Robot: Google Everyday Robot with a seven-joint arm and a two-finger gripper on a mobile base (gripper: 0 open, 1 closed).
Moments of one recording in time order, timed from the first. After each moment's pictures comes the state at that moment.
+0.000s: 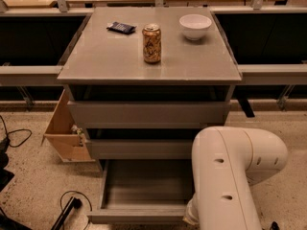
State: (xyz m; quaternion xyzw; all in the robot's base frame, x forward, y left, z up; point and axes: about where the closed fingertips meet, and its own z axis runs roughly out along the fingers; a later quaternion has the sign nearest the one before) arm 0.445 -0.157 0.183 -0.53 0.84 0.08 0.09
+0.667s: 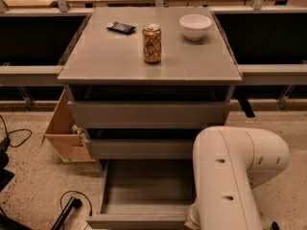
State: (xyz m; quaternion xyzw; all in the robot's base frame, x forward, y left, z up) arm 0.423 -0.168 0.184 -0.52 0.85 0.08 0.07
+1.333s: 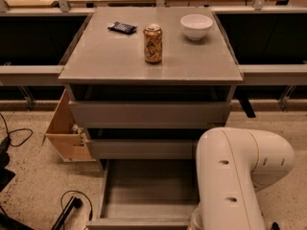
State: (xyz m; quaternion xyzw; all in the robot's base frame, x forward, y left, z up) arm 0.401 -0.180 0.183 -0.51 0.85 0.09 0.06
